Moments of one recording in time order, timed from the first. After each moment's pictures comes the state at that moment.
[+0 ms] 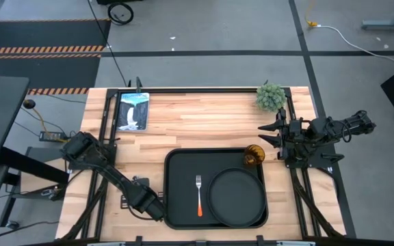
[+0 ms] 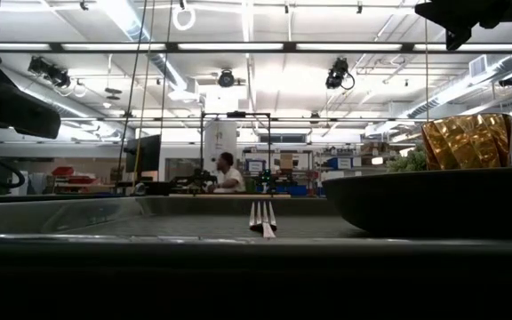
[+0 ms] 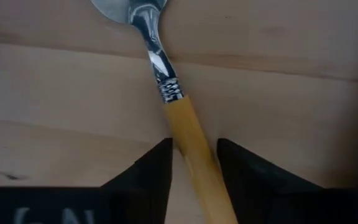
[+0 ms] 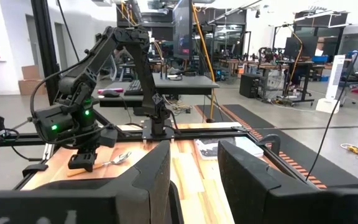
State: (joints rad) left arm -0.70 1.87 1.12 -0.84 0.08 -2.35; right arm 0.31 0.25 0.38 -0.05 0.42 -0.05
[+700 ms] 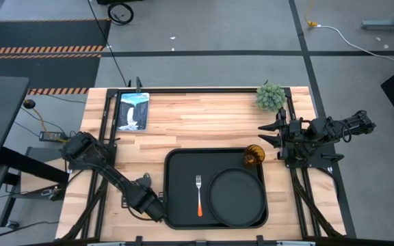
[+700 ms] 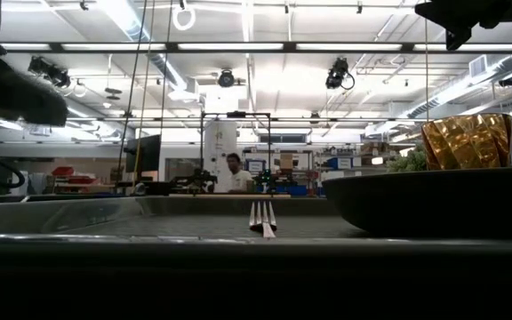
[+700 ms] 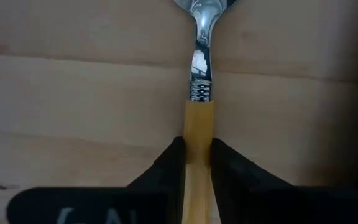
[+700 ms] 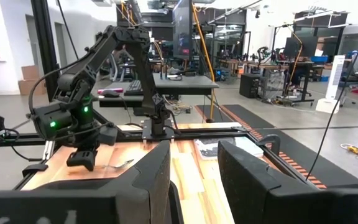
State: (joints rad) left arm -0.70 1.84 1.14 -0.87 0.03 -2.33; right arm 0.31 0.25 0.38 -0.05 0.42 -0.05
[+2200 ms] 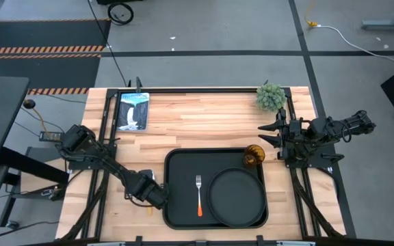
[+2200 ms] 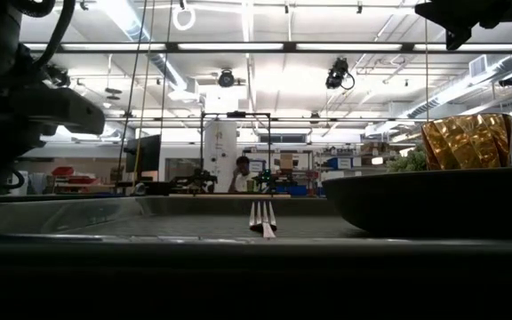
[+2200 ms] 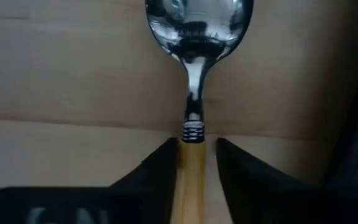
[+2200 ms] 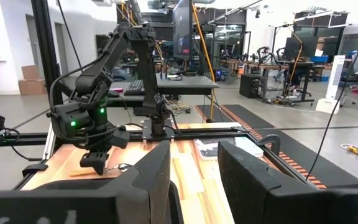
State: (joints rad) left arm -0.62 1.76 0.99 -0.73 0.02 -2.23; right arm 0.31 0.25 0.38 -0.05 0.42 -0.06
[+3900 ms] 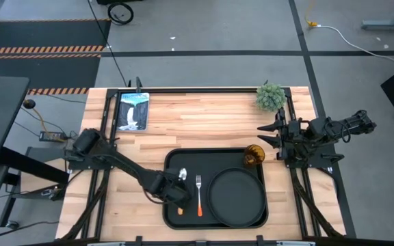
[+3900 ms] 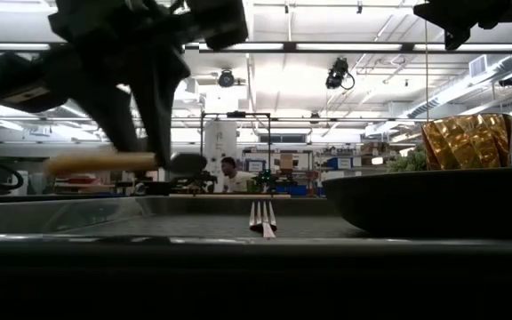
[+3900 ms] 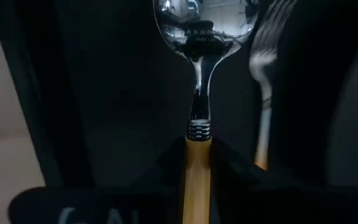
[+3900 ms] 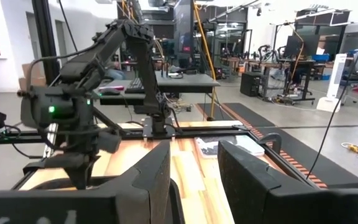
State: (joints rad) left arm -0.51 1.89 1.32 -0.66 -0.20 -1.99; right arm 0.31 0.27 0.38 -0.05 0.41 -0.05
